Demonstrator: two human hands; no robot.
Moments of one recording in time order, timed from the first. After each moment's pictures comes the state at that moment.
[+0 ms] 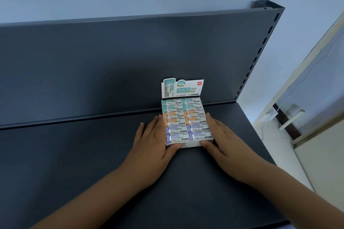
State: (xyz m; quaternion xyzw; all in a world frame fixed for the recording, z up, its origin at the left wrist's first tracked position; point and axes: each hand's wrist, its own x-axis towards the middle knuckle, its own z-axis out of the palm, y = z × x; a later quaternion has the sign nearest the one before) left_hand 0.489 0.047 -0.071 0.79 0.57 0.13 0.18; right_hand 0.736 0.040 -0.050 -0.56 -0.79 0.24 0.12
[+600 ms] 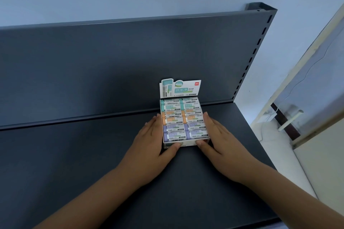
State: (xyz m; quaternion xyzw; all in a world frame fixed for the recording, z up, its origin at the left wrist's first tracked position) left_hand 0.489 0.045 -0.070 0.79 0.54 0.21 0.21; right_hand 0.734 0.038 -0.060 -0.56 -0.78 0.23 0.15
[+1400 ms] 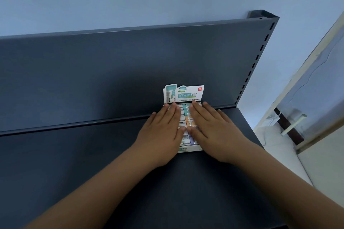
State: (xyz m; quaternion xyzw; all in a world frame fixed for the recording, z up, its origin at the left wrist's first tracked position) left_hand 0.511 0.082 -0.038 0.82 0.56 0.04 0.09; right_hand 0.706 0.081 -0.033 -0.58 -0.81 0.07 0.01
